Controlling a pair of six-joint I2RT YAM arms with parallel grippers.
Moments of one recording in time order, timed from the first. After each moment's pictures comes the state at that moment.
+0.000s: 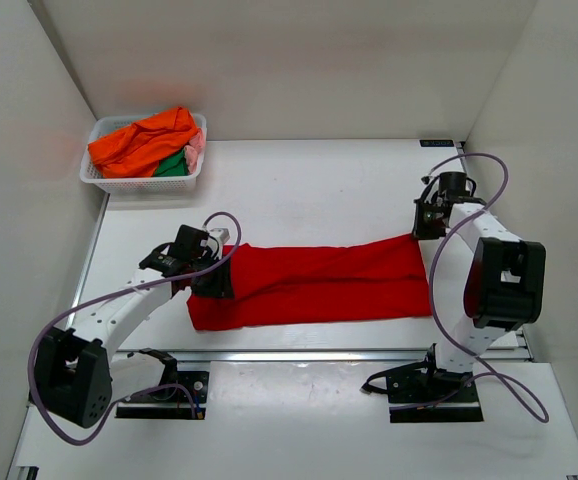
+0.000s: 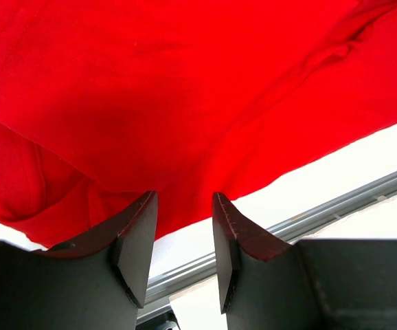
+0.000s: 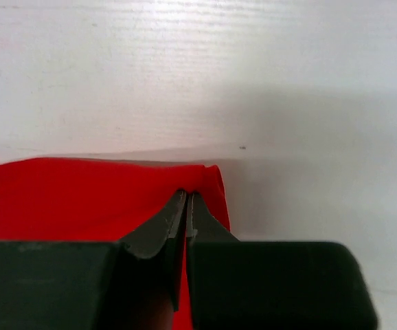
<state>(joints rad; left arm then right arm) -0.37 1.16 0.69 -0.60 0.23 -0.26 -0.12 1.68 1.11 -0.47 -0.20 -0.03</state>
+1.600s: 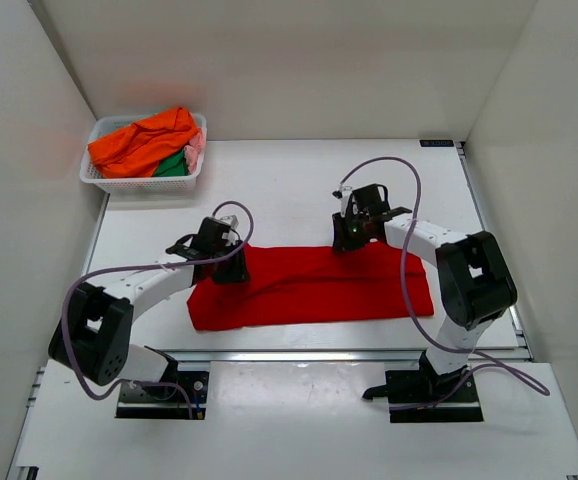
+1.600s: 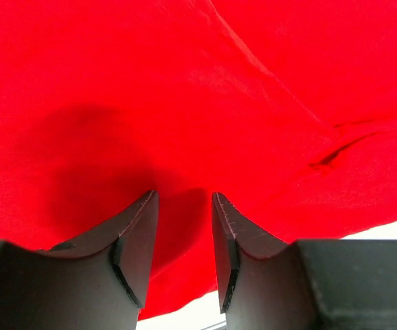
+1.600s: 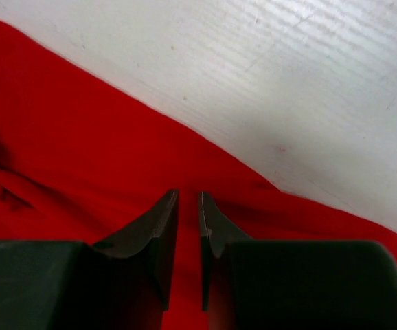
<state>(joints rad) -0.44 1.37 0.73 -0.33 0.10 -0.49 0.39 1.74 1.08 -0.28 -0.29 0.09</state>
